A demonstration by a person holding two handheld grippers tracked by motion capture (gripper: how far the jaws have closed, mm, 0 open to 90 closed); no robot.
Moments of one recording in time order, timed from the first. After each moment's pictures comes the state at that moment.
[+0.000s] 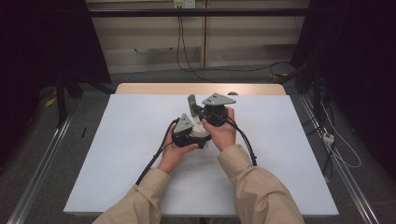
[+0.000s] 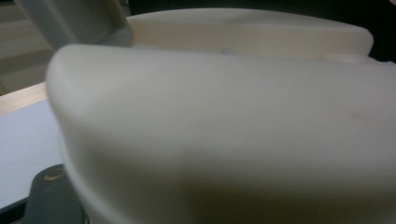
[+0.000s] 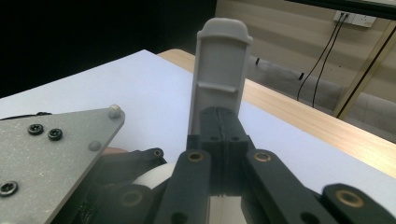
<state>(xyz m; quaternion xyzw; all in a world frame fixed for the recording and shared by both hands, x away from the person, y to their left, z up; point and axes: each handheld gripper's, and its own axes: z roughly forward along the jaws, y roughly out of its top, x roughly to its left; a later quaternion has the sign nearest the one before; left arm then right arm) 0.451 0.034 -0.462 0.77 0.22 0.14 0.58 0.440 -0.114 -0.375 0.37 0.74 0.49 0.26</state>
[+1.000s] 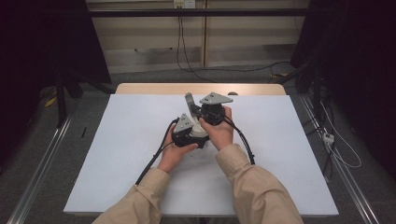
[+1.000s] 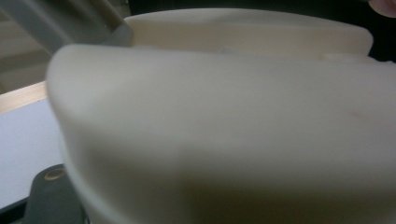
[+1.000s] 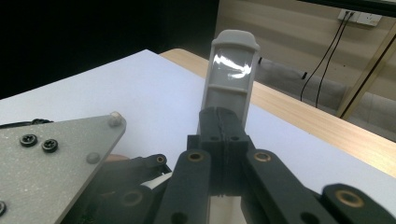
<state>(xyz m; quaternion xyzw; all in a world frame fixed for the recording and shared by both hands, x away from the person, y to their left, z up) 0.451 0.034 -0.462 0.77 0.22 0.14 0.58 0.446 -0.108 -0.376 0.37 0.74 0.49 0.26</state>
